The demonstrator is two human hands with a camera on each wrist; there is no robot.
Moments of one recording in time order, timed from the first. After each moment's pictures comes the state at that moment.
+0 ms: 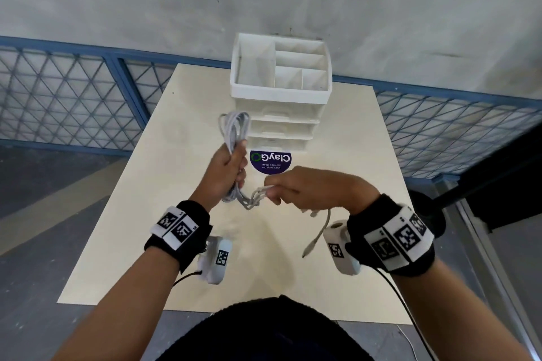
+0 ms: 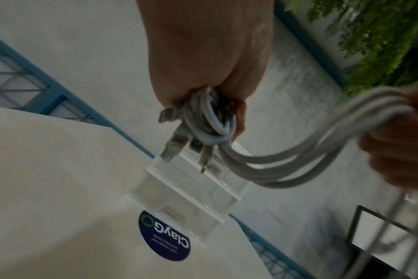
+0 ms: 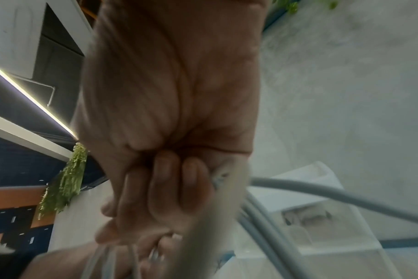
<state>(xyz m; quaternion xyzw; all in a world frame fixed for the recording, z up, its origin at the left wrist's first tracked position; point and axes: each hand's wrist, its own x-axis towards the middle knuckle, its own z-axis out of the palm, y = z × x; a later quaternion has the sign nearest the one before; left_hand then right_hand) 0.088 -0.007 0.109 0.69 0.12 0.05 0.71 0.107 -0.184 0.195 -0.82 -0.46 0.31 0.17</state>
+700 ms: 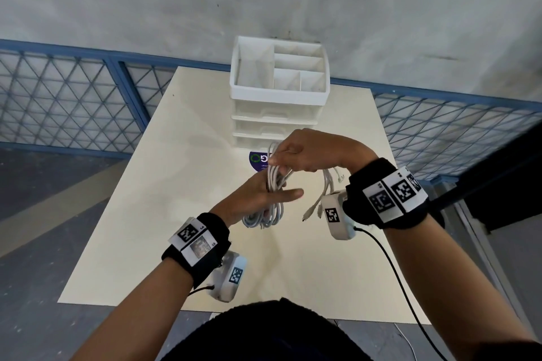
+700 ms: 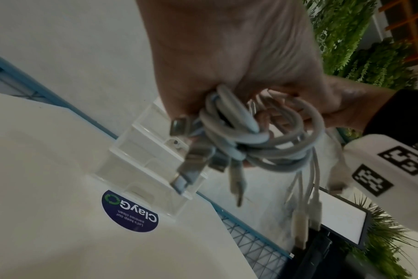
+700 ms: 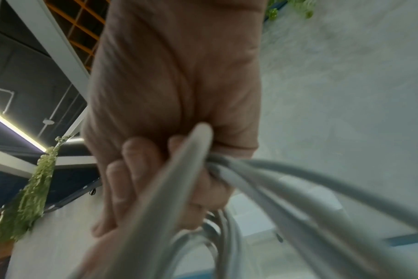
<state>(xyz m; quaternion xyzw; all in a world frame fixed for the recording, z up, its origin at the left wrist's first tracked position) 0.061 -0.052 0.128 0.71 -0.06 -0.15 0.68 0.145 -0.177 0.219 -0.86 -0.37 0.28 0.21</state>
